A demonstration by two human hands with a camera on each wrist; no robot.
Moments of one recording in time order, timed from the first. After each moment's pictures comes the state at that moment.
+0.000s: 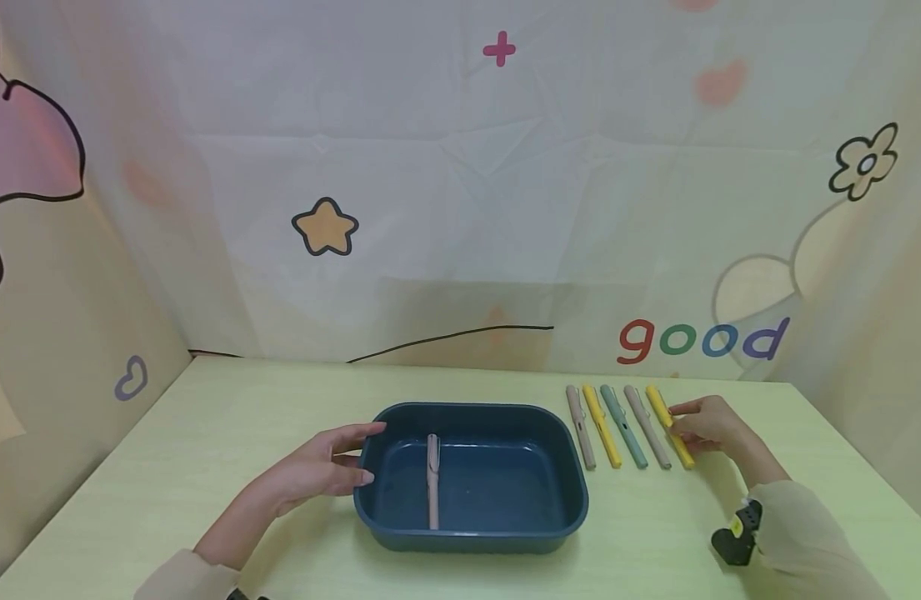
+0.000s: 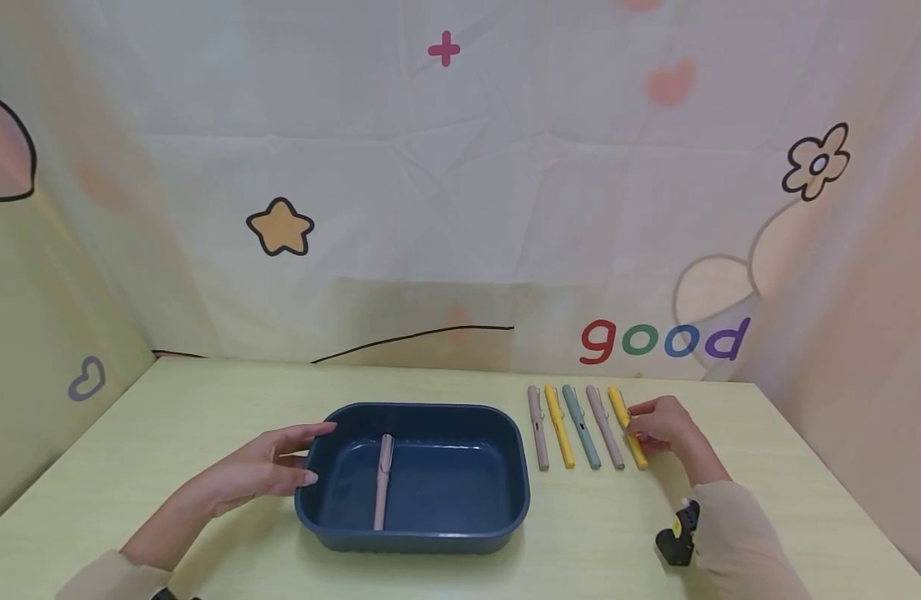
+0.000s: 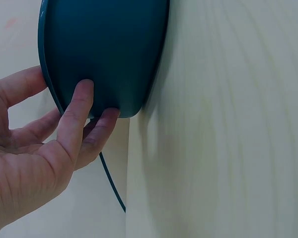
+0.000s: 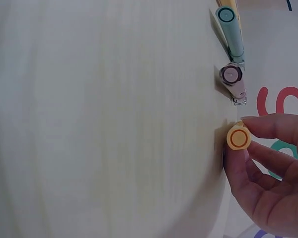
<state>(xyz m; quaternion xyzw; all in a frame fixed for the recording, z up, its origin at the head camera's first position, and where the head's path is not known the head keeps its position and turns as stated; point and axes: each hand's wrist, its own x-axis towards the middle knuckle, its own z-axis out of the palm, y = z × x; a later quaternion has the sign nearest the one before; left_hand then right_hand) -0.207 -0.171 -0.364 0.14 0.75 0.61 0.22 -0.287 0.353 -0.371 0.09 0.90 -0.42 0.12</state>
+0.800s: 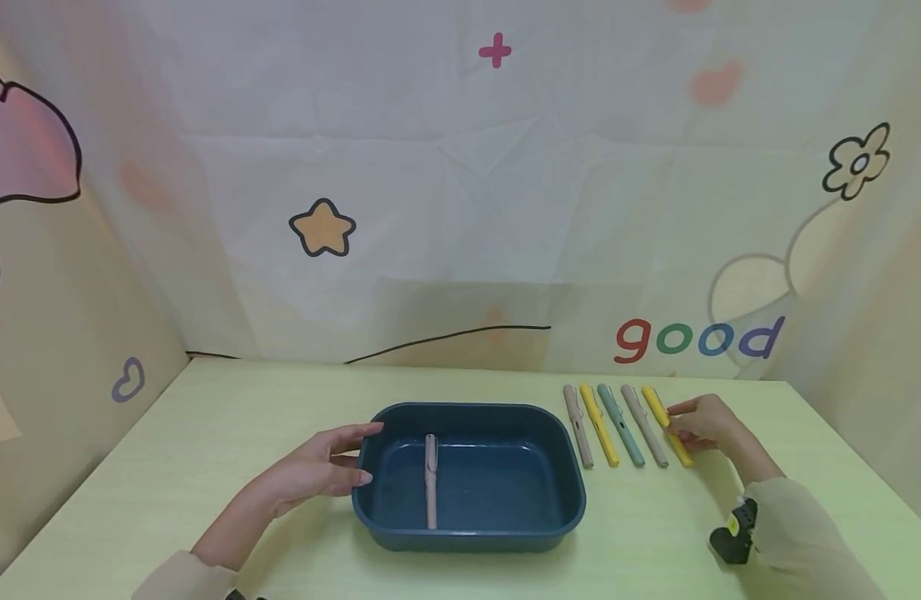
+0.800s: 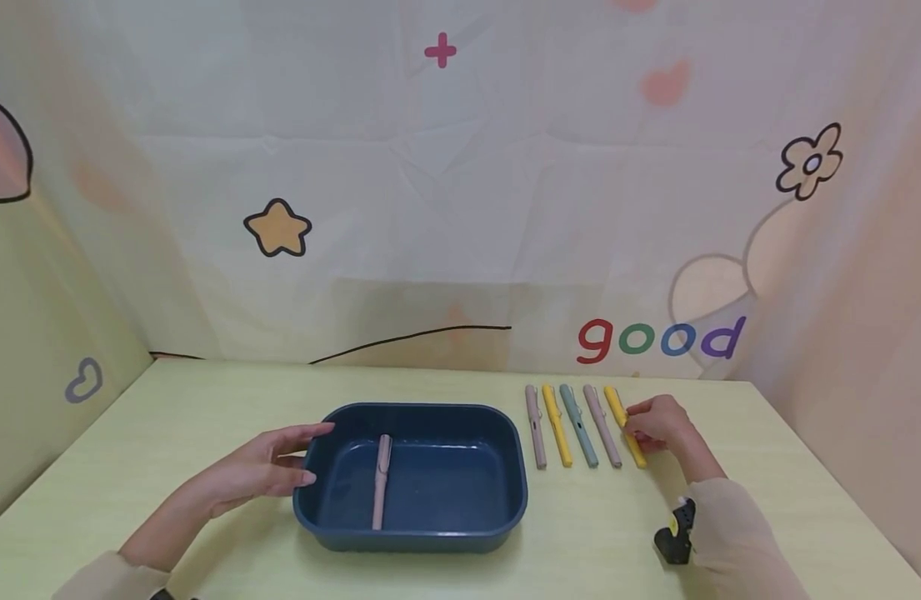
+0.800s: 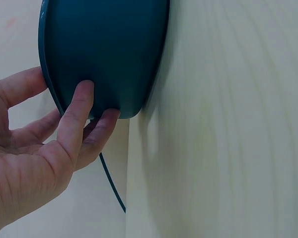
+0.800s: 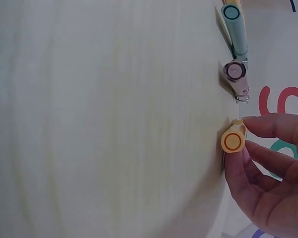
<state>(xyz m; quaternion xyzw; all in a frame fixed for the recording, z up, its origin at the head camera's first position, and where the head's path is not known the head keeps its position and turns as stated) -0.206 -0.170 -0.364 0.14 0.75 0.61 0.22 -0.286 0.350 -0.369 0.11 0.91 -0.39 0.12</state>
